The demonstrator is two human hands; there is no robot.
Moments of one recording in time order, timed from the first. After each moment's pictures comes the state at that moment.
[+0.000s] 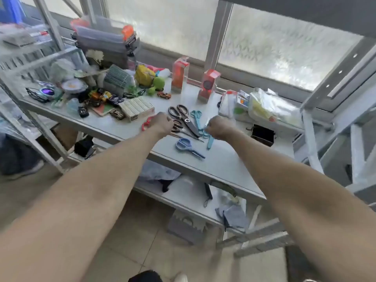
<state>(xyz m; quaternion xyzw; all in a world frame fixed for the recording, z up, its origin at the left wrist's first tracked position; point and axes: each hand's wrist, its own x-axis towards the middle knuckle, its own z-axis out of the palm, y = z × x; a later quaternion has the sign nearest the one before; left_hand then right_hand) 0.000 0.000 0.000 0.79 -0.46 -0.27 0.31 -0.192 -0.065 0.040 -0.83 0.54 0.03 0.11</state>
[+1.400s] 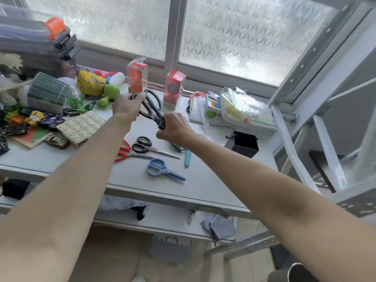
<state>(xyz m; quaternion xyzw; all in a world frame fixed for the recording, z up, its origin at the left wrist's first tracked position) 0.020 -0.110 0.032 0.70 -0.37 -0.32 0.51 -0.130 -0.101 0.029 -0.84 0.51 -0.12 0.15</state>
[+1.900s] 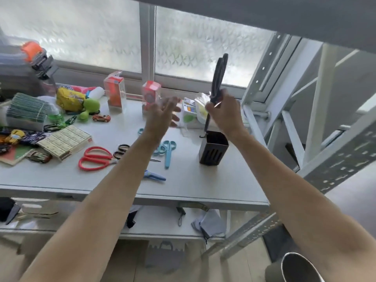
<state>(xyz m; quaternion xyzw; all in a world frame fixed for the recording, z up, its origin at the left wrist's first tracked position) -0.117 -0.050 0.084 0.48 -0.53 -0.40 0.57 -0.292 -0.070 0.119 -0.69 0.57 -0.43 0.11</state>
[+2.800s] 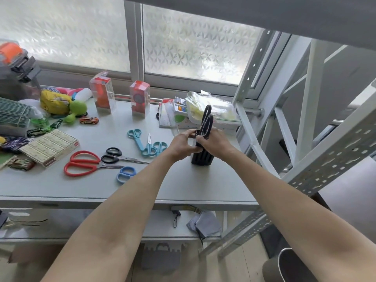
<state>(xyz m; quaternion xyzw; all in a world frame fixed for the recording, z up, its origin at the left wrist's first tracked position) -0.191 -0.098 -0.010 0.51 -0.69 -0.41 0.31 -0.328 -0.078 0.042 -0.73 0.62 -0.22 0.18</state>
